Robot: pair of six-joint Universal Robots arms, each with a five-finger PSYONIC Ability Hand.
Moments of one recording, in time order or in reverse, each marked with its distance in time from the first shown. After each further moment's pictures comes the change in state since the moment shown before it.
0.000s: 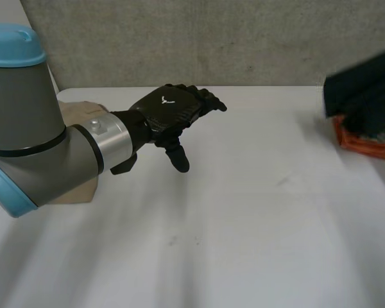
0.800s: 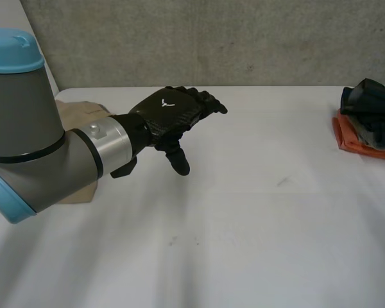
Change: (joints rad) left arm -0.003 0.021 -0.042 0.022 -0.001 -0.002; right arm -0.196 0.195 0.181 -0.244 0.002 0.211; left_hand 0.000 0.000 0.000 0.000 0.003; right_hand -0.685 -0.765 -0.732 -0.737 -0.623
